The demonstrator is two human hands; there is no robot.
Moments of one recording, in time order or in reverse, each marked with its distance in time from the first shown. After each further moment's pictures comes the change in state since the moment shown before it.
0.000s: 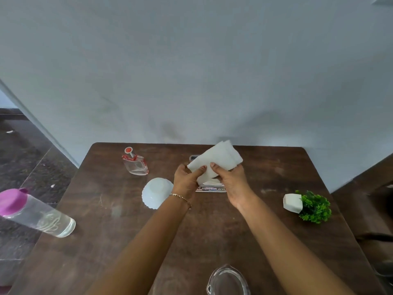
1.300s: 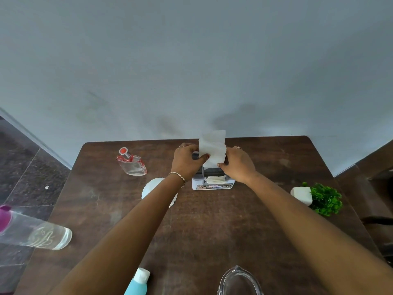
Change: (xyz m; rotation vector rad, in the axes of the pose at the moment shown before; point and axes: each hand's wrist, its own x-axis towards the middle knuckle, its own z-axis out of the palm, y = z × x) left_hand 0.060 0.027 -0.004 1.226 -0.132 0.425; right_hand 0.069 0.007 -0.019 -1.425 -0.159 -0.388
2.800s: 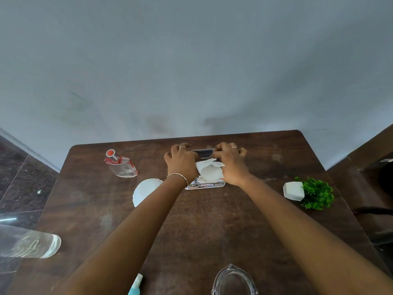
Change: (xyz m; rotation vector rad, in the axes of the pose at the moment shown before) left_hand -0.004 0.013 0.019 0.542 -0.103 0.042; right_hand -0.009 0.005 0.004 -0.146 0.042 0.003
